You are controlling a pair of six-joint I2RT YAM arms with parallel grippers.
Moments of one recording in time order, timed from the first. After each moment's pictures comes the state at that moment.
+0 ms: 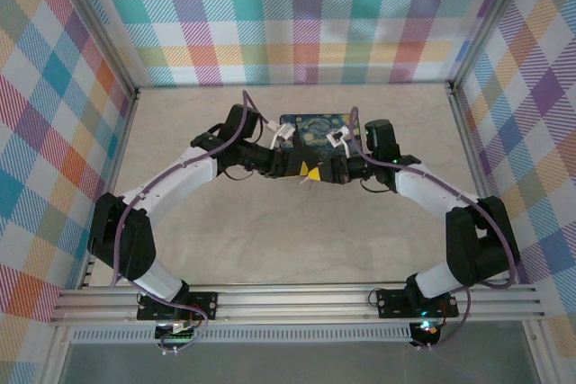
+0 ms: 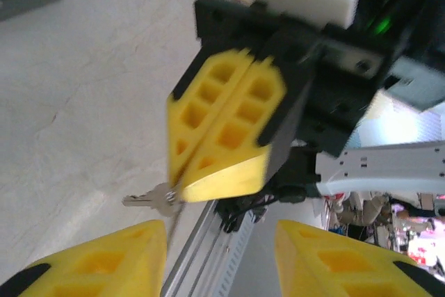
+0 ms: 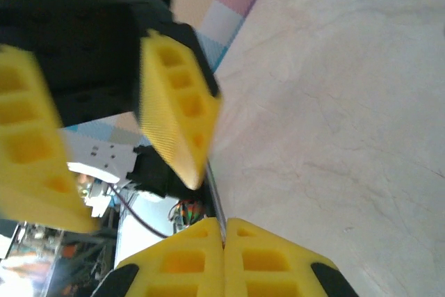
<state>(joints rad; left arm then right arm) -0.53 1.57 1.27 -0.50 0.91 -0.43 0.36 1.48 0.88 -0.06 -1.15 0.41</state>
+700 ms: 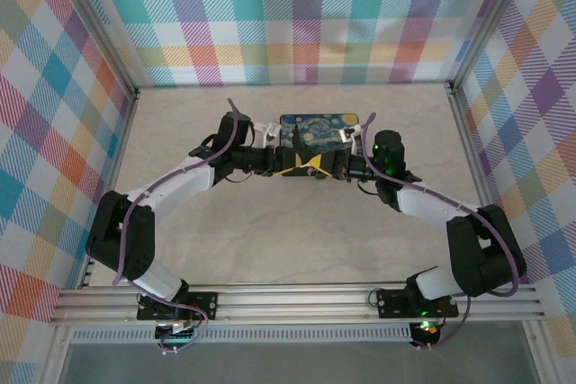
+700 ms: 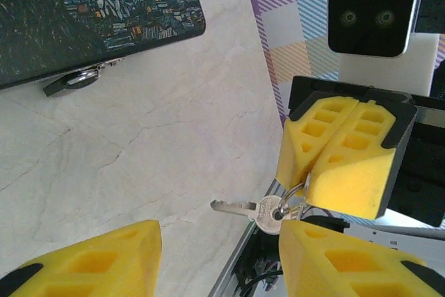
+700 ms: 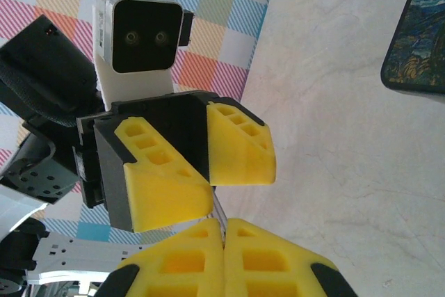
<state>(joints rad) -0.48 1.56 1.09 -0.18 0.80 -0.66 0.38 1.42 0.70 0.48 -0.93 1.01</state>
